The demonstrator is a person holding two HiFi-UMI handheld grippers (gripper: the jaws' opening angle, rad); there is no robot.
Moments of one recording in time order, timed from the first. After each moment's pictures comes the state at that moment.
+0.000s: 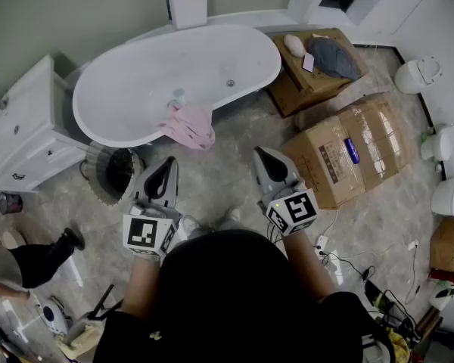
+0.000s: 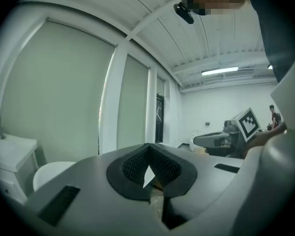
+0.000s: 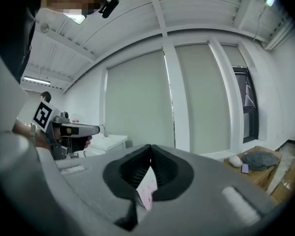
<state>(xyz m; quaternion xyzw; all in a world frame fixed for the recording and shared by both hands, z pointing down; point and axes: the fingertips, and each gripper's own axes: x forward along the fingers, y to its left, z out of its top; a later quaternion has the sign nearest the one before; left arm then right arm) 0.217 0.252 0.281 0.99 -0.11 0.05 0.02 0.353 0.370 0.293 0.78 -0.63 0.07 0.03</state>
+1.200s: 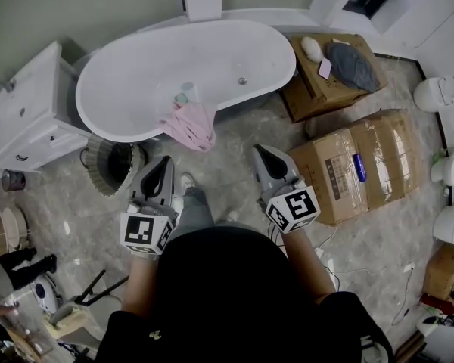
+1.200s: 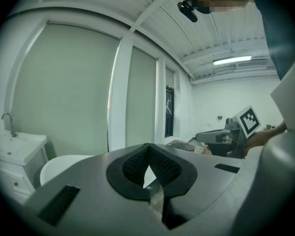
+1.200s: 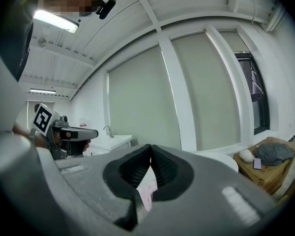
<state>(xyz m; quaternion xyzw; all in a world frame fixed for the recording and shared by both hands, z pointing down) 0.281 0.245 0.316 0.98 -0.17 0.10 0.03 0.437 0.353 0.327 0.74 -0.67 0.10 0.00</state>
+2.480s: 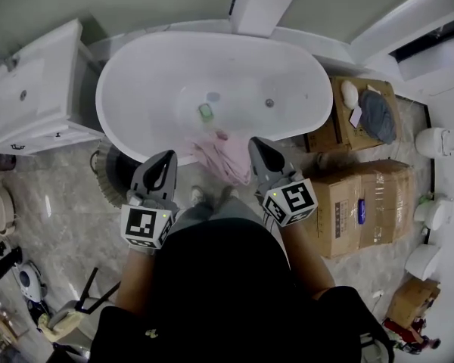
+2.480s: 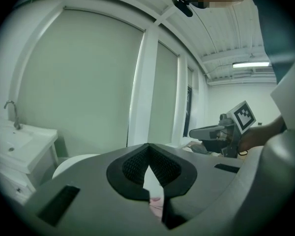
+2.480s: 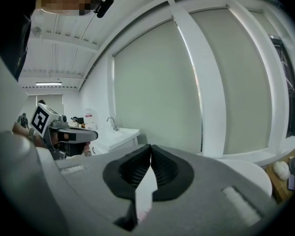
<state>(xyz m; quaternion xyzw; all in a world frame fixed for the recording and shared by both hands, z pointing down) 0.250 -0.060 0.356 0.97 -0.21 0.11 0.08 0.410 0.009 0.351 0.68 -0.72 0.13 0.06</state>
